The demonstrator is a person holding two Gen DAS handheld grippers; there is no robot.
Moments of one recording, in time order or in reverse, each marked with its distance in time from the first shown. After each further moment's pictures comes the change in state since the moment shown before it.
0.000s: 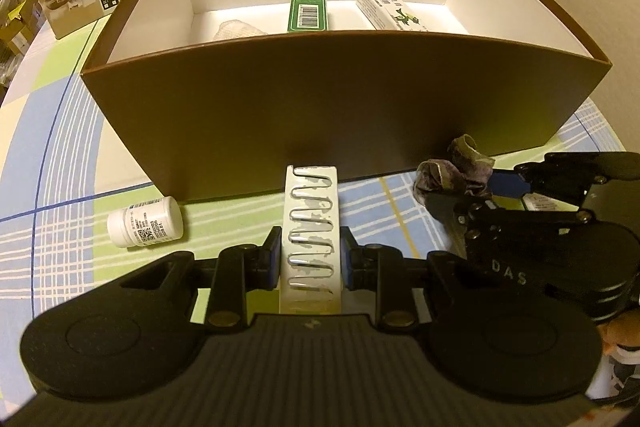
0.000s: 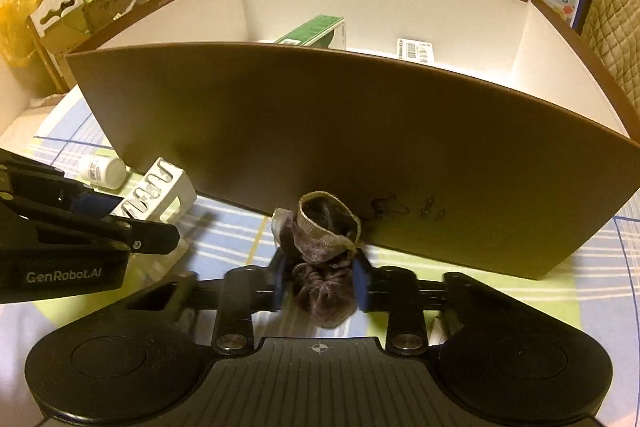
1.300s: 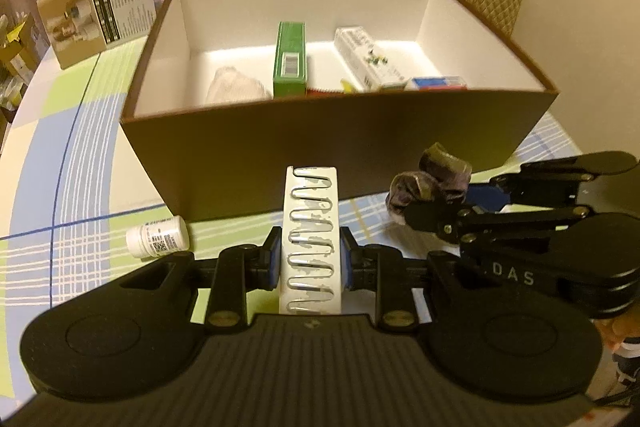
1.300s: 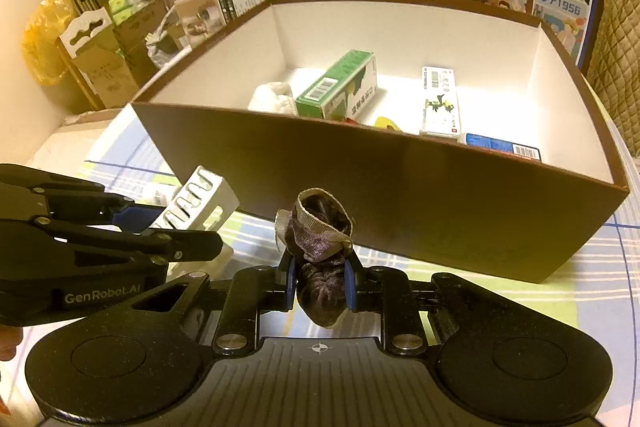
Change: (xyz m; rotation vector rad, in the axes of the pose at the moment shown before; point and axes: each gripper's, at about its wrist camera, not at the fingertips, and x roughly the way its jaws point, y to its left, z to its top) left arm -0.052 -0.002 0.004 0.008 -0.085 -0.053; right arm -0.044 0.010 0.021 0.023 -0.011 0.114
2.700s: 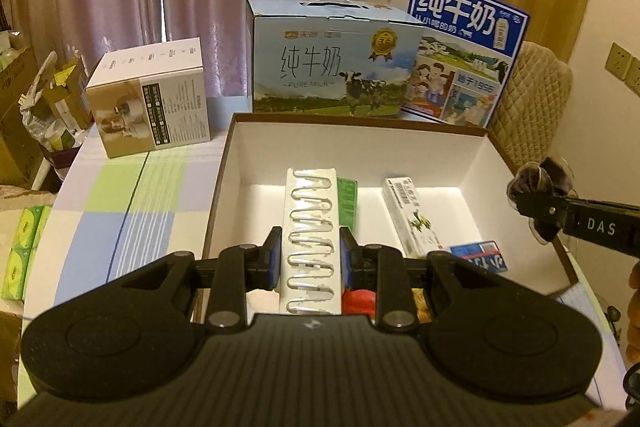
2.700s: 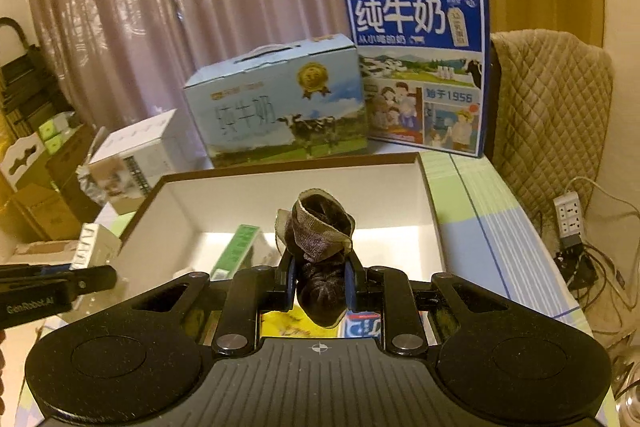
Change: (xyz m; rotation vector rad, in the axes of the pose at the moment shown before) left arm -0.020 0.029 0.101 -0.130 -0.216 0.107; right arm -0.058 -0.073 0.100 0.196 -0.257 -0.167
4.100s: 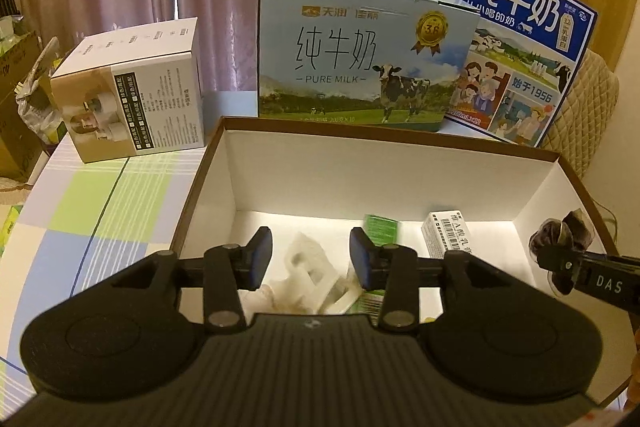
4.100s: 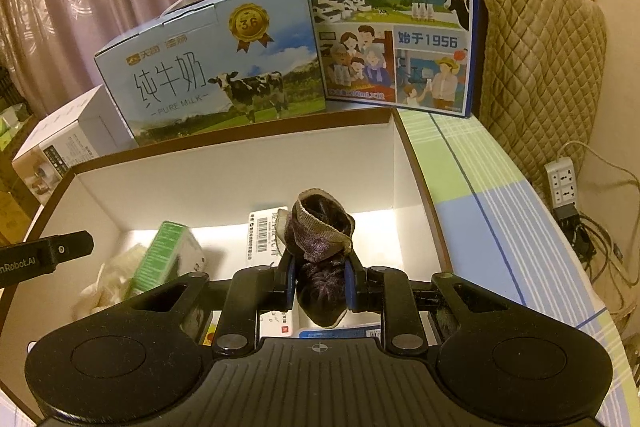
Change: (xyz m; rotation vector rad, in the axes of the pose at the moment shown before) left arm 0.106 0.001 0.023 -0.054 0.006 0.071; right arm 0.098 -0.035 0.005 0.061 0.098 -0.095
